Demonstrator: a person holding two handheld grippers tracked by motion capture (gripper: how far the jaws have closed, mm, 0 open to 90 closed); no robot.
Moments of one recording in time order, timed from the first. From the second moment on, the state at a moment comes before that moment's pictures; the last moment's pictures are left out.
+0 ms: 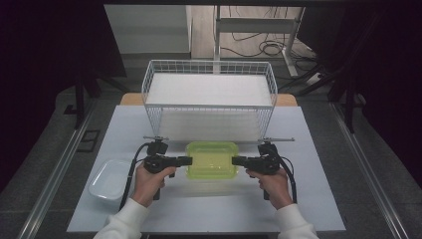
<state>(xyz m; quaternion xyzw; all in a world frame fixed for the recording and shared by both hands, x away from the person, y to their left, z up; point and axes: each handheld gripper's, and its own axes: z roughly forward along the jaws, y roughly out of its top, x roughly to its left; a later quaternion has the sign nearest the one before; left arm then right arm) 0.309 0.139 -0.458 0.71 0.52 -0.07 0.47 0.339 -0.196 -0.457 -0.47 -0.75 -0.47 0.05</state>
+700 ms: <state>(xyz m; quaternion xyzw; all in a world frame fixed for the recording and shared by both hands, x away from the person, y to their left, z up) 0.295 0.139 -0.425 0.71 0.50 -0.03 0.50 0.324 -0.197 -0.416 -0.43 -0.76 -0.49 0.00</state>
